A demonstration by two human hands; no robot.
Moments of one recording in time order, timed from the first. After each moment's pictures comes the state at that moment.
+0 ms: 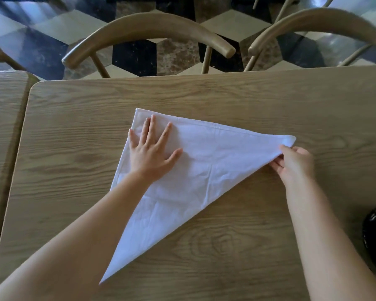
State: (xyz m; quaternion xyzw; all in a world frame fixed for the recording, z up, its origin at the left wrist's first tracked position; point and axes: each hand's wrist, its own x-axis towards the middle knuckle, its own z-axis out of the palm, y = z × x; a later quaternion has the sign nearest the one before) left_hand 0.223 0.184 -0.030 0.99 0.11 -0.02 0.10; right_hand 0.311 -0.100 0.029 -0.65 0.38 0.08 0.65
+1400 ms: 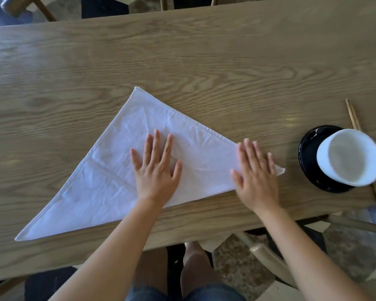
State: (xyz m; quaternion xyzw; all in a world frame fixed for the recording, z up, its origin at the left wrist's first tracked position) left_hand 0.079 -0.009 -0.026 0.98 0.15 -0.04 0.13; right_hand 0.126 -0.245 -0.030 -0.98 -0.18 0.07 0.04
